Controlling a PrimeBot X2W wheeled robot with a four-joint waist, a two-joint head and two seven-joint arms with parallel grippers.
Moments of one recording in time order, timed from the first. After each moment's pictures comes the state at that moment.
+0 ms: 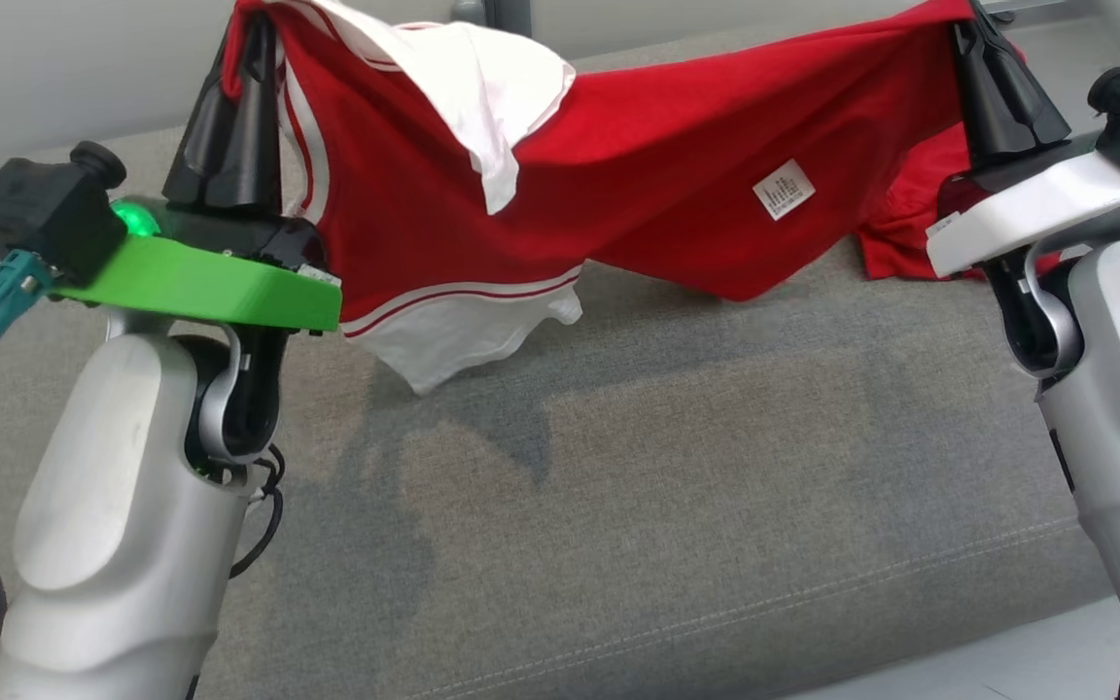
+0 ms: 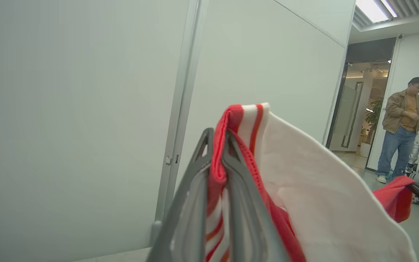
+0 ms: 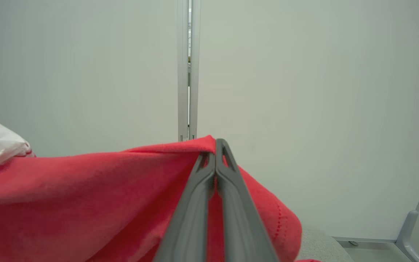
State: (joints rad) left arm -0.59 0.13 -0.32 0.12 -0.59 0.00 -0.25; right arm -0.63 -0.26 0.26 0.37 0.30 0.10 -0.25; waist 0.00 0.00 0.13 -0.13
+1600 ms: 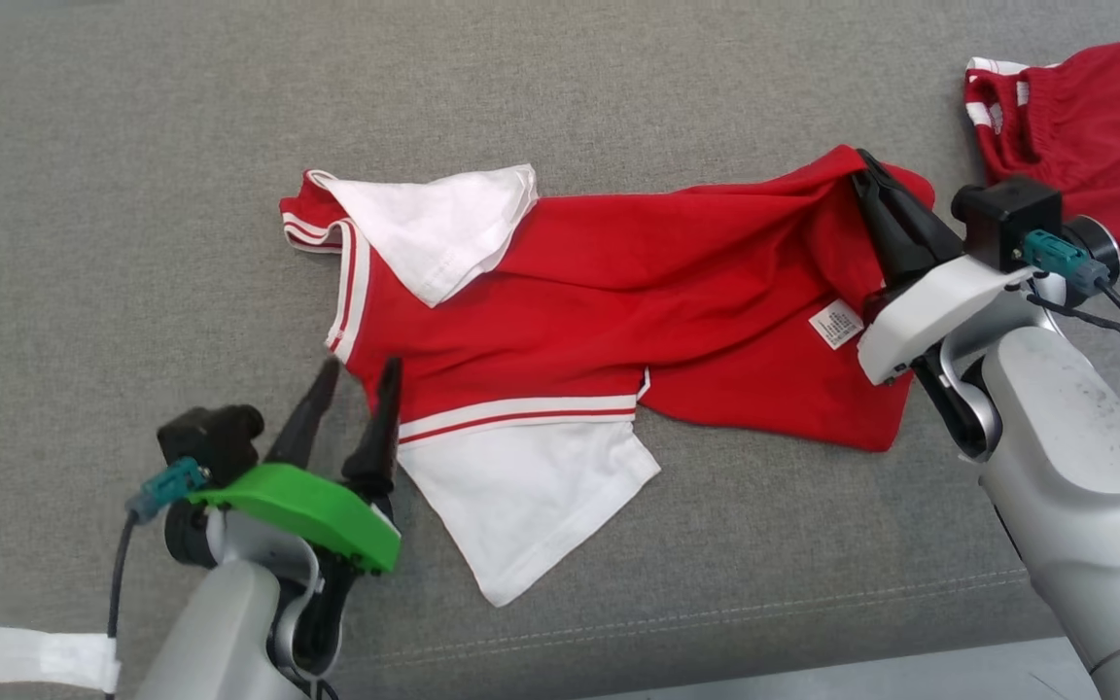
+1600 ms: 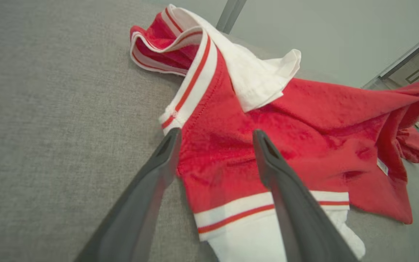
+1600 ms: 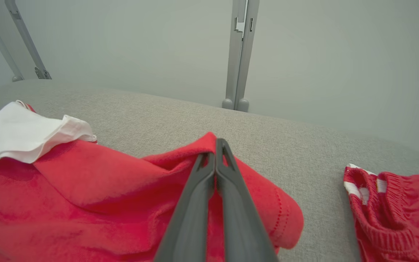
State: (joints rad) left arm -0.32 0.07 -0.34 0.40 -0.69 -0.08 -0.19; right arm -0.59 -0.23 0.39 0.55 0.24 0.11 -0.24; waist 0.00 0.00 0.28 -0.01
